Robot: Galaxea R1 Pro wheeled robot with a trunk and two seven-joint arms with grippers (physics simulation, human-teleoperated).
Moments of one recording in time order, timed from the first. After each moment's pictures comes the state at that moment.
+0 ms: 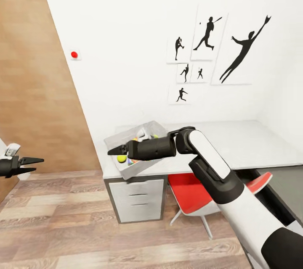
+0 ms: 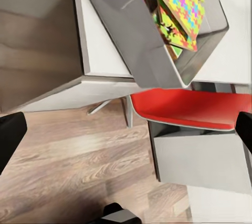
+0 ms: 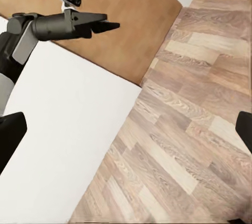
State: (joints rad) left arm -0.97 0.80 -0.03 -0.47 0.16 0.88 -1.36; right arm -0.95 0.00 0.62 -1.56 -1.85 1.02 -0.68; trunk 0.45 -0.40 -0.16
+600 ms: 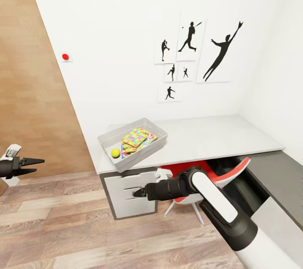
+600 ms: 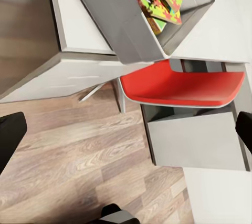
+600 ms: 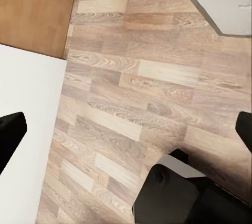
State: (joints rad) left arm -0.97 0.79 -0.03 -0.46 0.16 0.88 -1.36; right arm -0.65 -0.11 0.63 -1.55 -1.60 1.05 -0.70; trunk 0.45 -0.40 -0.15
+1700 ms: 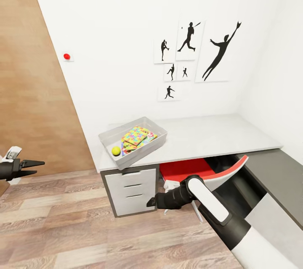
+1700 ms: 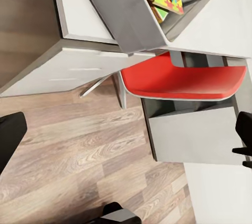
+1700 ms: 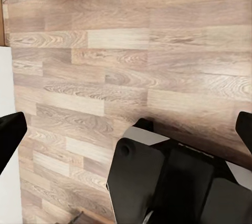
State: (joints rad) left arm -0.96 0.79 -0.03 -0.45 0.16 0.86 -1.36; right arm -0.63 -0.11 0.63 -1.31 -1.49 1.05 -0.70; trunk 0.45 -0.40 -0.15
